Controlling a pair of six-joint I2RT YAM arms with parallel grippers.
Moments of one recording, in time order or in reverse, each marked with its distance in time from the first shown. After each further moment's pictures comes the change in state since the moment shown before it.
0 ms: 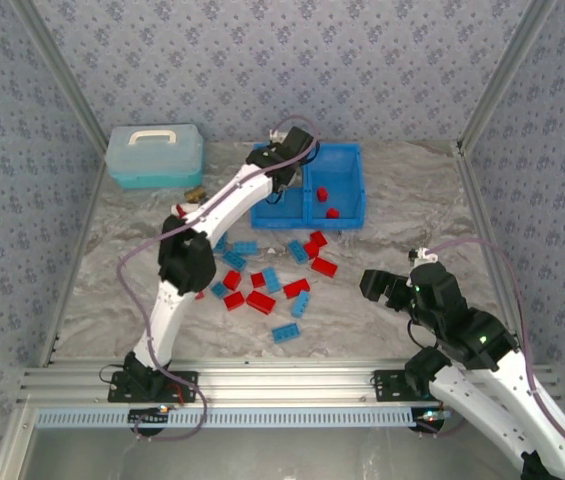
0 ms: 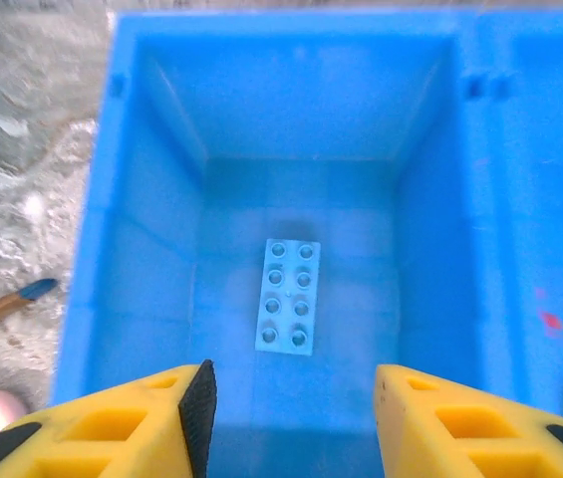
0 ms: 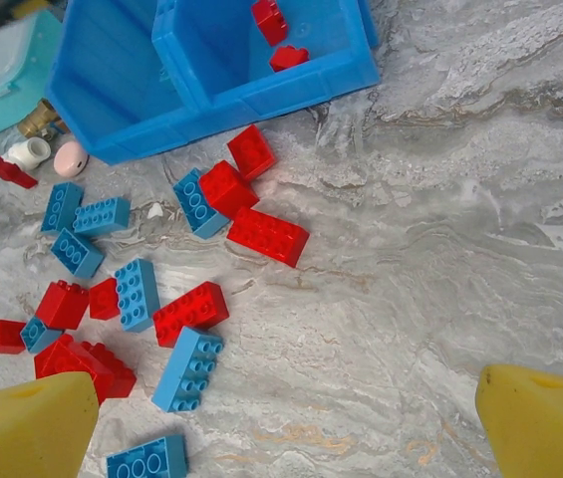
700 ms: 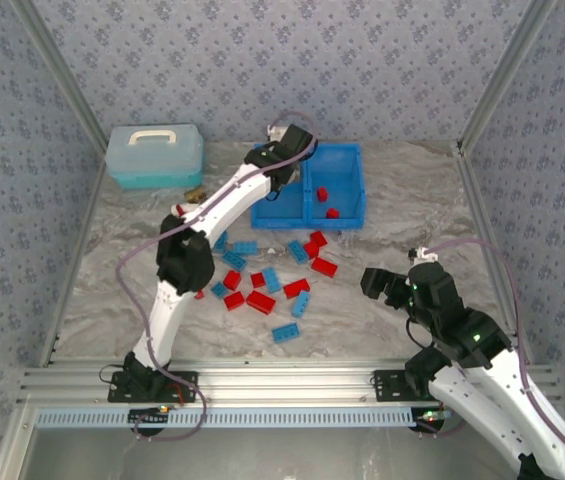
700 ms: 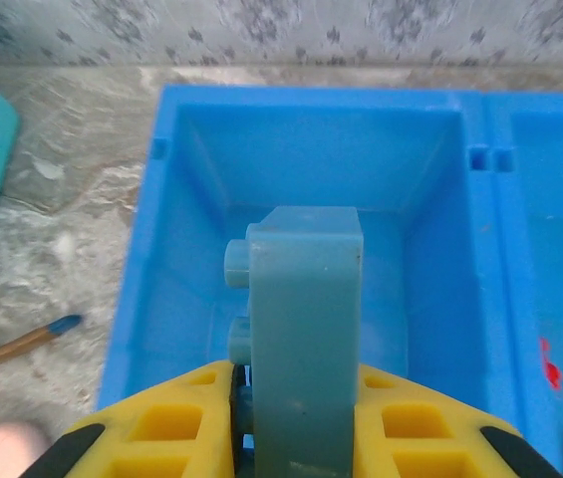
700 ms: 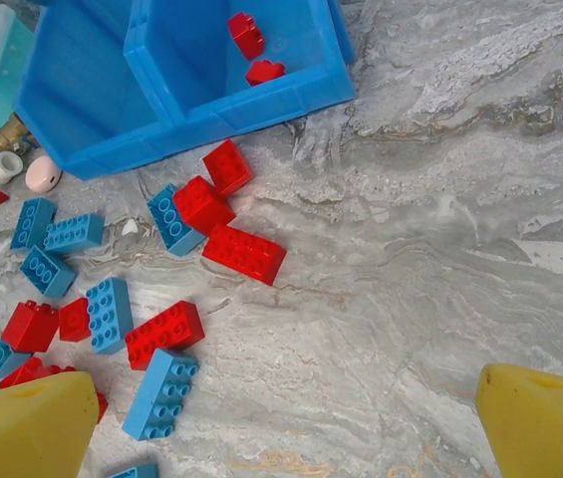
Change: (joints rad) left arm 0.023 0.085 0.056 0.063 -0.054 0.021; right arm -0.033 0.000 -0.043 0.044 0.021 -0.029
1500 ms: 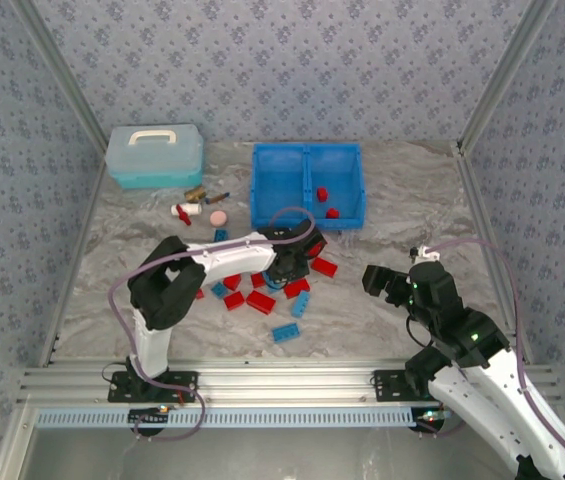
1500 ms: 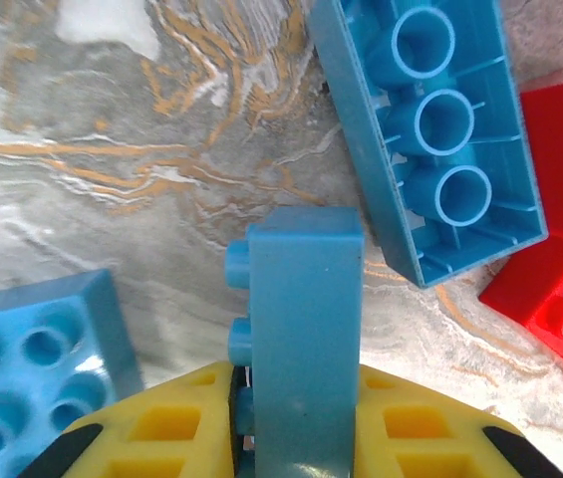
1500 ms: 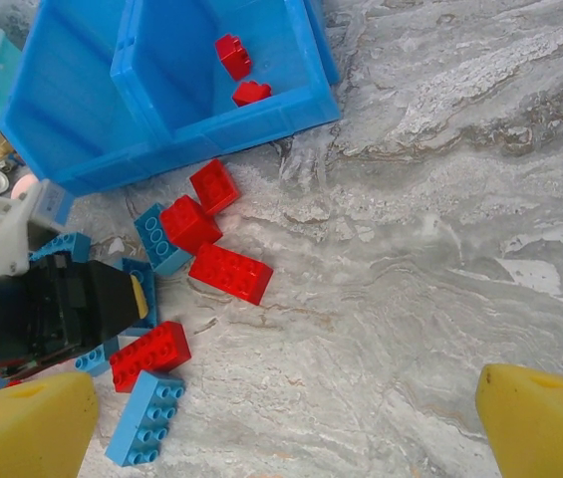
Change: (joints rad) left arm -0.260 -0.397 -0.934 0.166 0.342 -0.557; right arm -0.026 0.000 -0.021 0.037 0.024 -0.022
